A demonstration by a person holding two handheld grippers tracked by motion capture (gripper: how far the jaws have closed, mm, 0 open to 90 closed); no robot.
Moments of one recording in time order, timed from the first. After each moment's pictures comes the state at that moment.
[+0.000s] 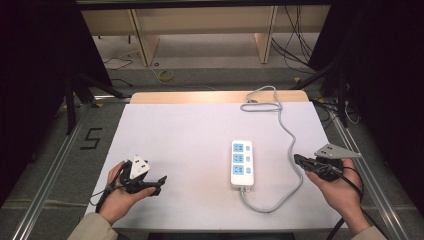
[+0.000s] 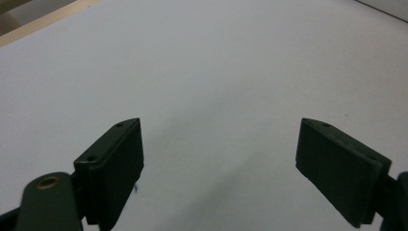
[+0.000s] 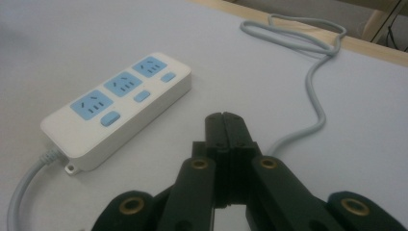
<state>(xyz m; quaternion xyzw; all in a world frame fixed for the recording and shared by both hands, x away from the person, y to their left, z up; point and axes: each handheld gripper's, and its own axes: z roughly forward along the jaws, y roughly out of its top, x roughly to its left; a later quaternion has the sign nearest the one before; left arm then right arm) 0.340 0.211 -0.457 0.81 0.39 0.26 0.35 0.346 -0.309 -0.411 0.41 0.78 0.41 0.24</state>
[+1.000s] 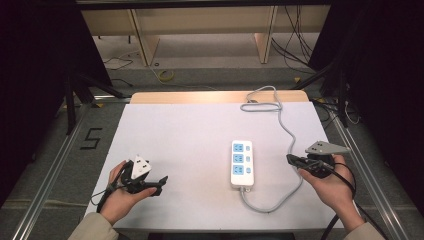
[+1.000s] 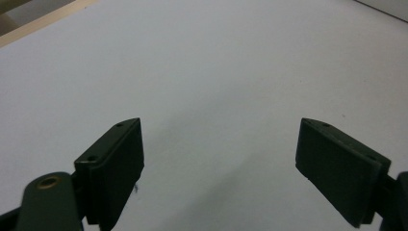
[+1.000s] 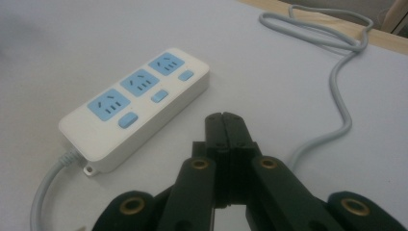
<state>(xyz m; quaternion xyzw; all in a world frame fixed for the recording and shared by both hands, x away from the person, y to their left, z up) 0.340 0.209 -0.456 0.81 0.39 0.26 0.35 0.353 -0.291 -0.406 0.41 0.79 0.39 0.21</state>
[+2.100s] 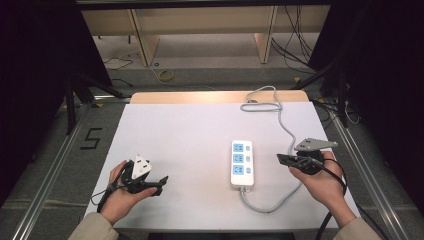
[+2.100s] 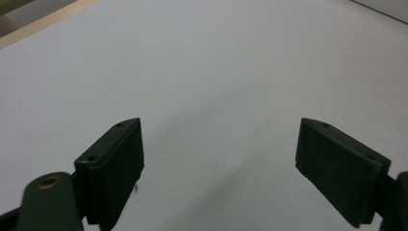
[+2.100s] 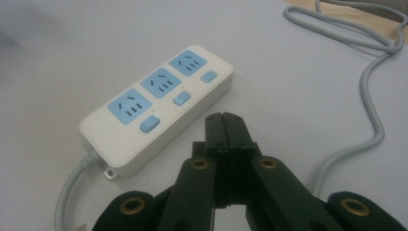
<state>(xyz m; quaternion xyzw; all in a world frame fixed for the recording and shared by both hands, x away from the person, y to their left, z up) 0.340 0.207 -0.457 0.81 0.39 0.26 0.36 0.361 -0.268 -0.401 0.40 0.81 0.38 0.19</state>
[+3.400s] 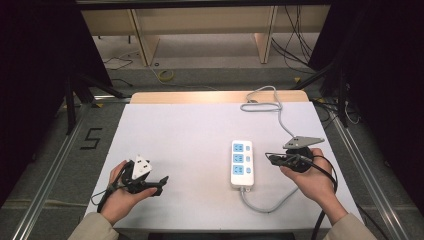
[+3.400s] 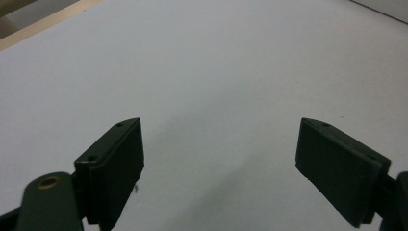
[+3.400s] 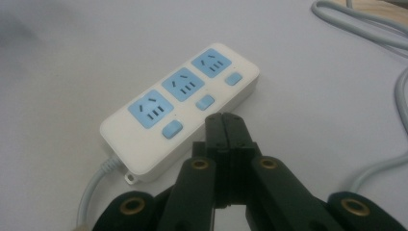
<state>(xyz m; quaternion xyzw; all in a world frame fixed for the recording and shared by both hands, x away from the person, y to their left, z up) 0.340 0.207 -0.456 0.81 0.39 0.26 0.35 0.367 -0.245 -0.398 0.38 0.83 0.36 0.16</state>
